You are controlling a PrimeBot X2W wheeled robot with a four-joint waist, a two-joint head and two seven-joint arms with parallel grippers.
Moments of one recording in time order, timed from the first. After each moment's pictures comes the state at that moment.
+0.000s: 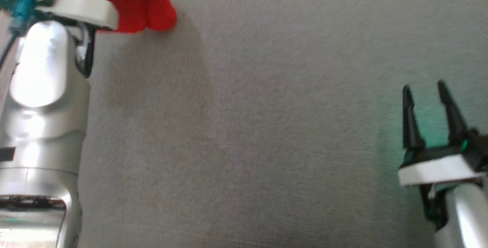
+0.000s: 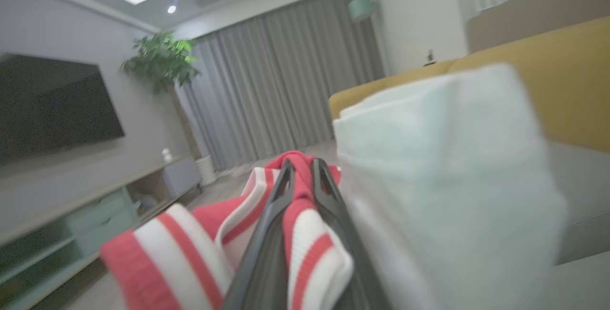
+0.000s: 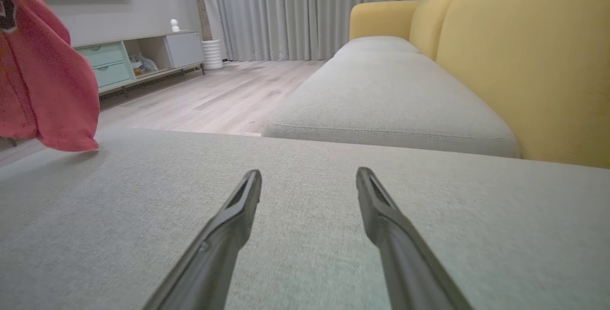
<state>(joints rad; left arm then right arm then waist) -1.00 0.18 -0.14 0.73 -0.05 -0.04 -0.25 -0.14 -0.17 -0.01 0.17 0.11 0.13 -0.26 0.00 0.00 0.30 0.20</state>
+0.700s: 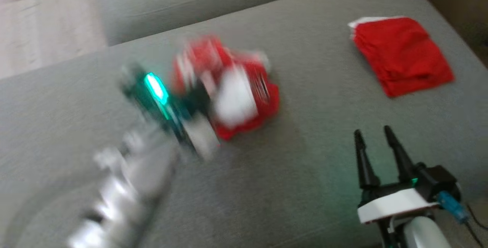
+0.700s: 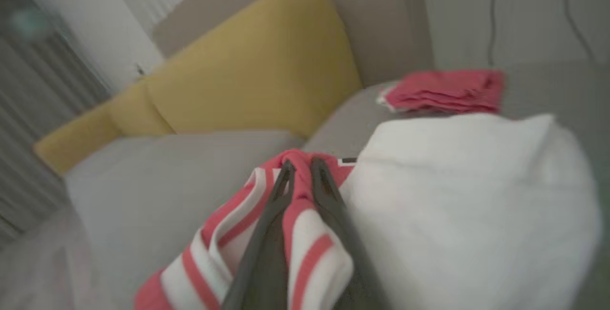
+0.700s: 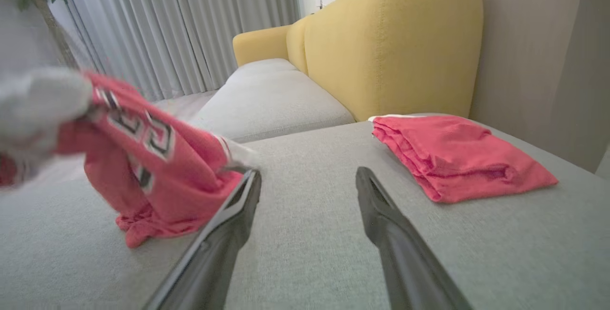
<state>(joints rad) -0.76 0.11 -0.57 0.73 0.03 -0.13 -0.20 -0.02 -0.06 0.09 0.24 0.15 0.13 -0.26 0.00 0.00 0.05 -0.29</state>
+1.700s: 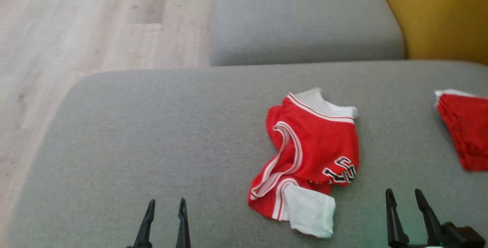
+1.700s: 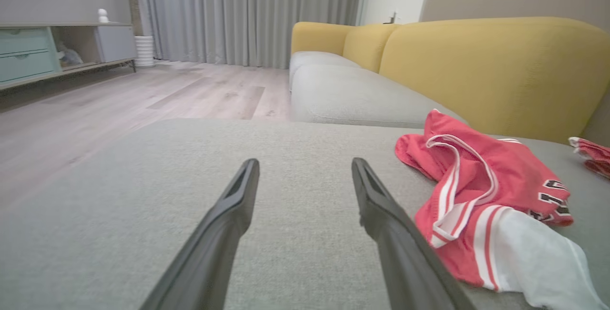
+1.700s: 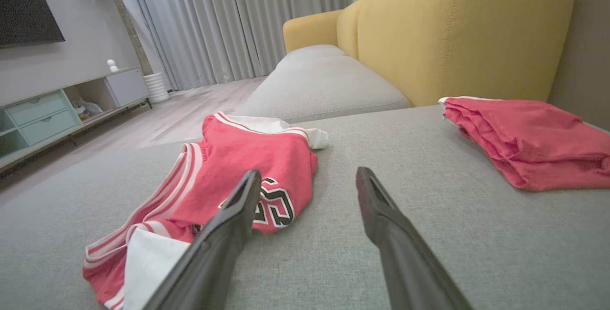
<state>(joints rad) 0.20 0.05 -0.32 0.17 -0.21 0.16 -0.25 0.24 -0.04 -0.02 0.20 0.17 0.13 -0.26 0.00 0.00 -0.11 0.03</state>
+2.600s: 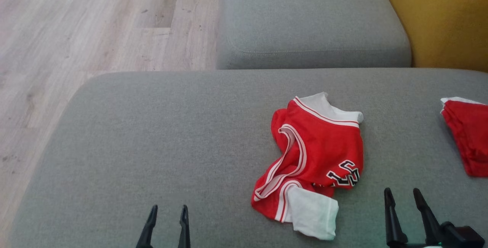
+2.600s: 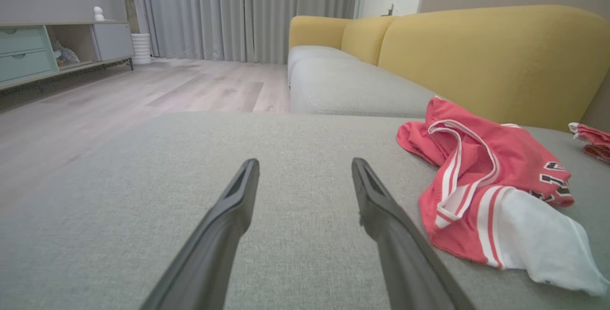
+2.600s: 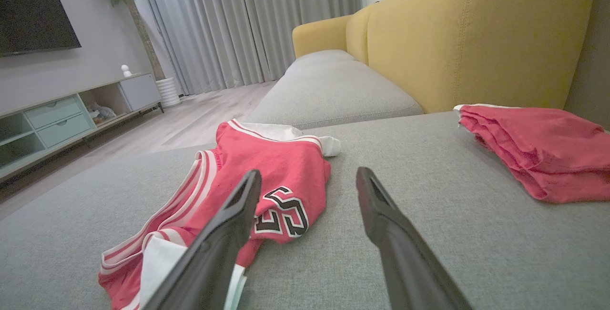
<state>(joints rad) 0.21 0.05 -0.29 0.20 -0.17 0.11 -0.25 0.24 -0.04 -0.02 0.20 0.19 0.13 -0.26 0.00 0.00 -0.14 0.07</state>
